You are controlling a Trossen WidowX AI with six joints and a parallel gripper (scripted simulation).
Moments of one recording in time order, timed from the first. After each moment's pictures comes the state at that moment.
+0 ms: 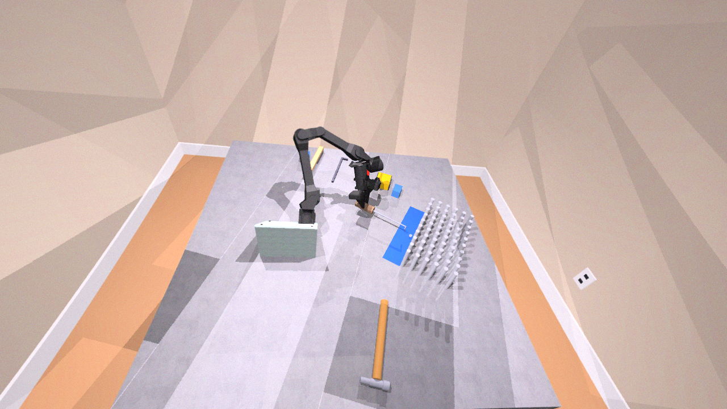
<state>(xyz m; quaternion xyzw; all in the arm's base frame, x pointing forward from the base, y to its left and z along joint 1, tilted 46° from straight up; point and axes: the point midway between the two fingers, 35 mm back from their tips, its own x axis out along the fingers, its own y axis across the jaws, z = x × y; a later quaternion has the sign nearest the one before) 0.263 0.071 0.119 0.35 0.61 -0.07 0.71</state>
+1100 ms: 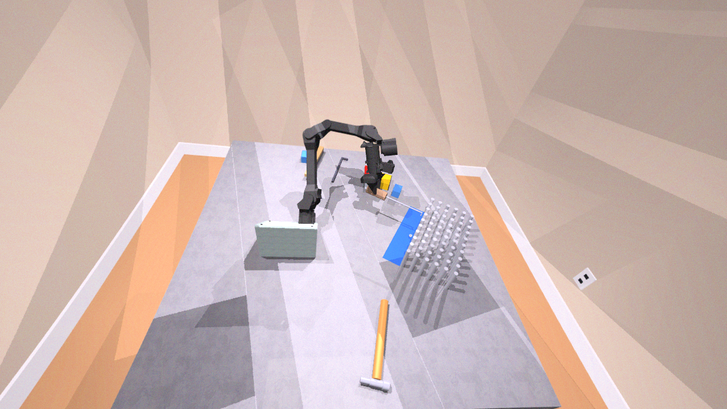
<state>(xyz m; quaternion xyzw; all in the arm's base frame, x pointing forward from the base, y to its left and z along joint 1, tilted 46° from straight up) 0.286 -0.041 0.183 0.33 0.61 -0.07 0.72</state>
